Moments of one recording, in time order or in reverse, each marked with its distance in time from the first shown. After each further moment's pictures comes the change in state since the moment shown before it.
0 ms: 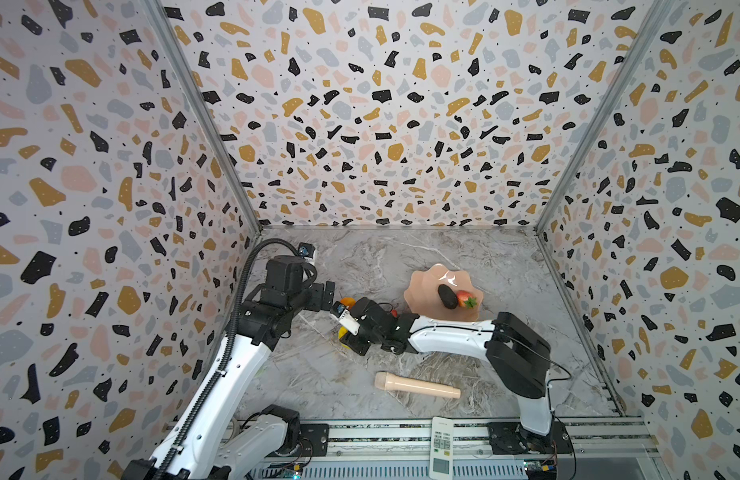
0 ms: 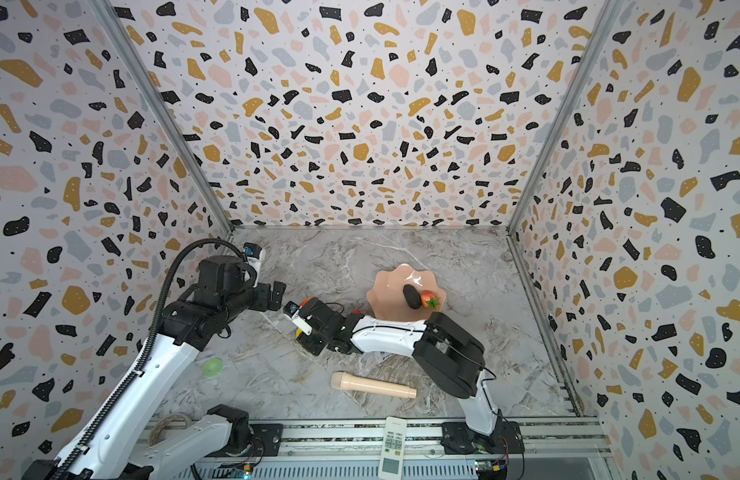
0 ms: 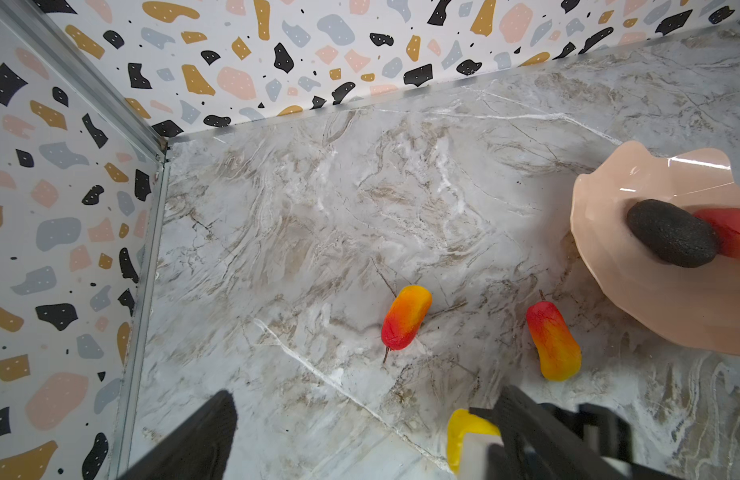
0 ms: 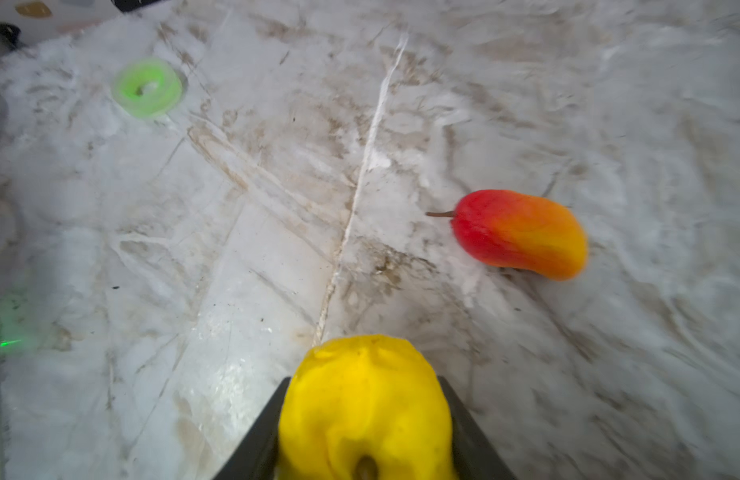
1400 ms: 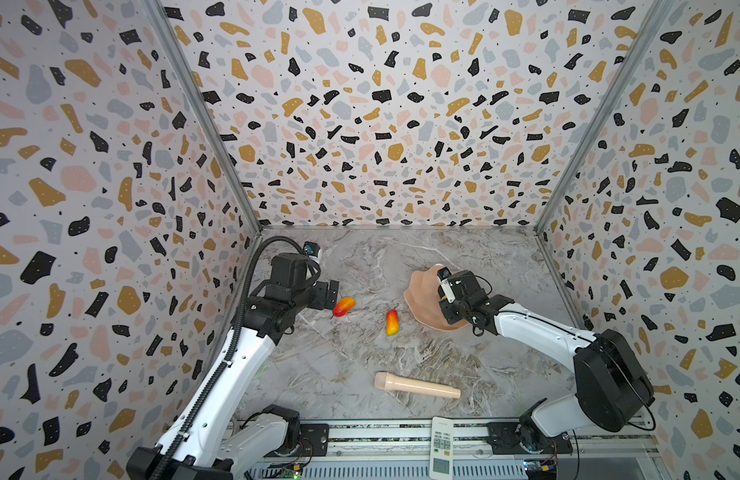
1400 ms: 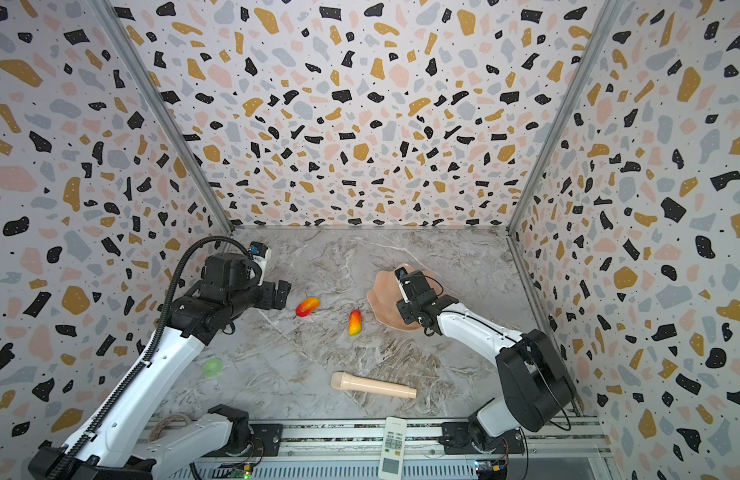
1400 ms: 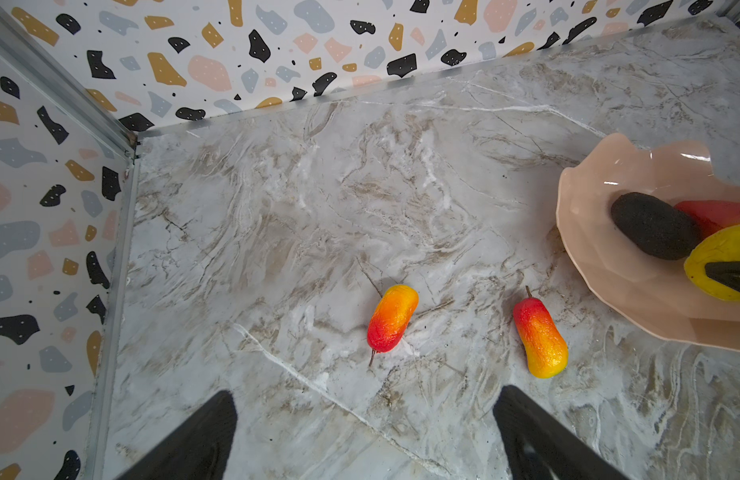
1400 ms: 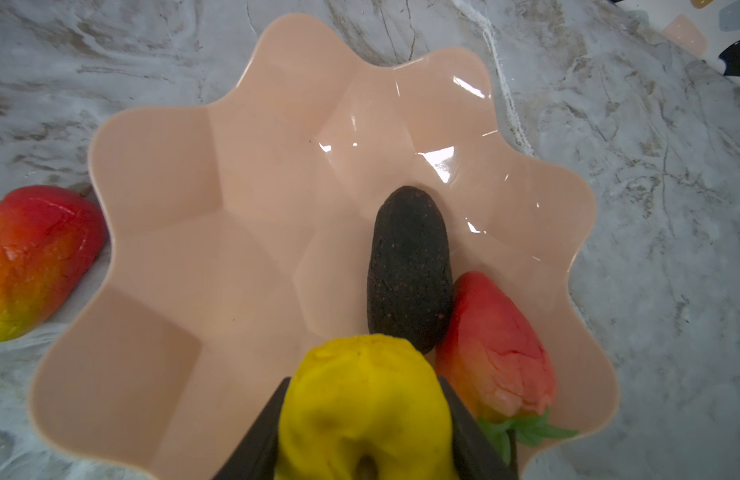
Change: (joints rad) left arm 0.000 0.041 0.000 0.020 0.044 0.000; right arm -0.517 -0.425 -0.438 -0.167 0.212 -0.021
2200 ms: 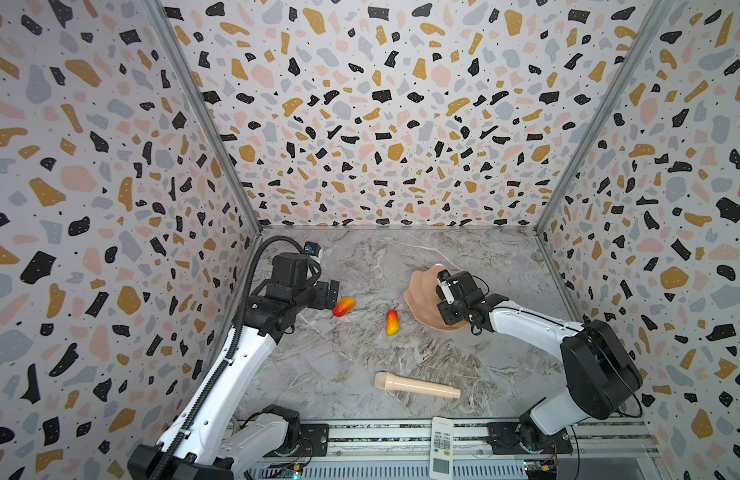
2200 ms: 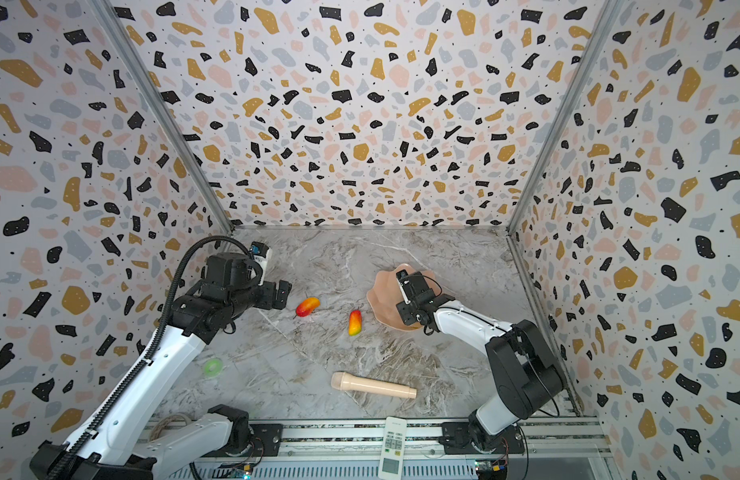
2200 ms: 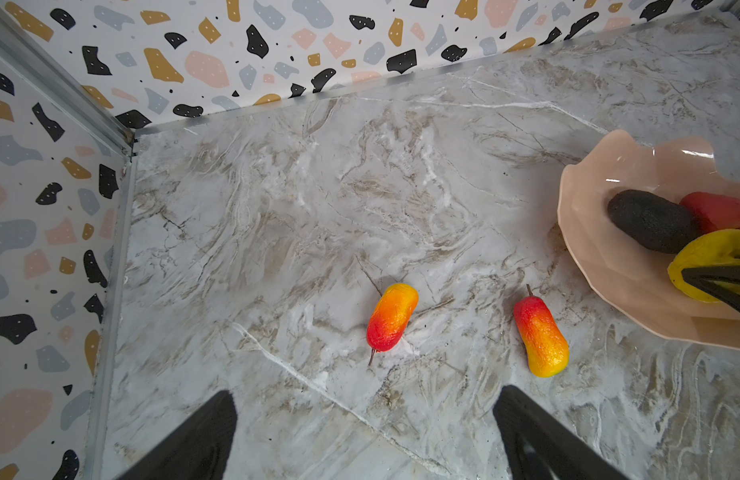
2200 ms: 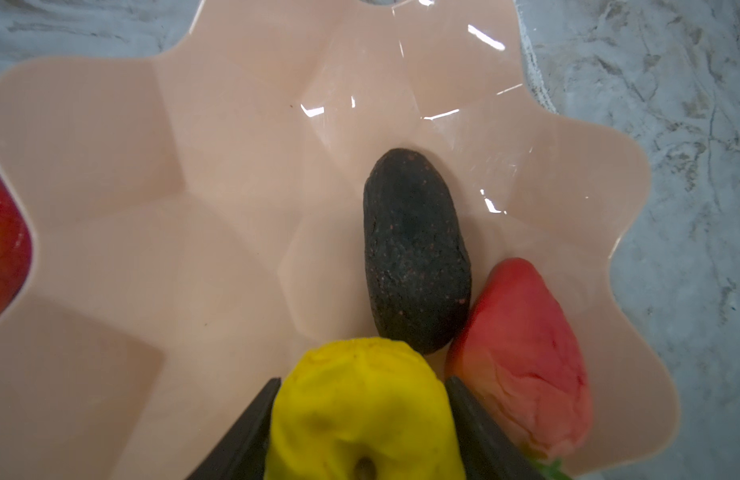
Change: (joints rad) left arm 0.000 0.010 0.000 0.000 0.002 0.000; right arm -0.026 0.067 0.000 0.013 -0.014 0.021
